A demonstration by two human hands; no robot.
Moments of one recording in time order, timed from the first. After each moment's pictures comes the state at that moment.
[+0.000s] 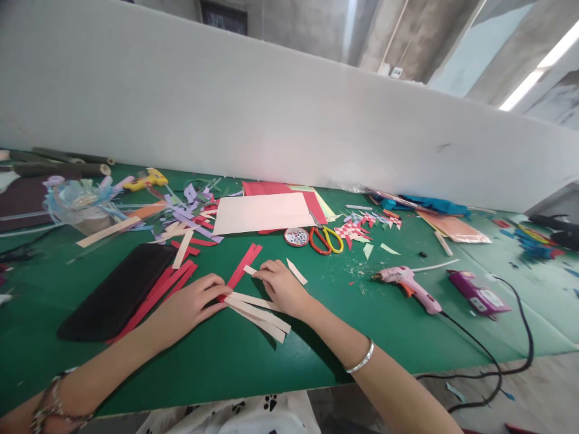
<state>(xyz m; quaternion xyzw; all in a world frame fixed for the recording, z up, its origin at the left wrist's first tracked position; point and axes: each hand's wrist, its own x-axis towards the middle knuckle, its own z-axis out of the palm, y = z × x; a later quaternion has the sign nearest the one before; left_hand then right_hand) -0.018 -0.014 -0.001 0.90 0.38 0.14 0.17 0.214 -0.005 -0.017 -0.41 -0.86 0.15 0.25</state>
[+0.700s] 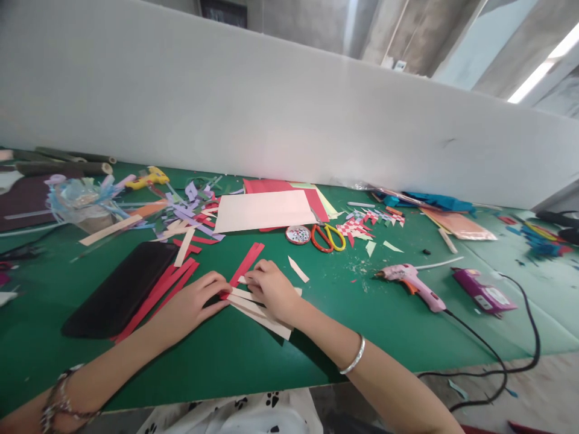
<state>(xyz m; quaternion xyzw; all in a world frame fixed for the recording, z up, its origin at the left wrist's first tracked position) -0.015 -0.015 -0.001 0.88 0.39 0.17 0.21 0.188 -0.011 -0.010 -0.46 -0.84 0.18 0.23</state>
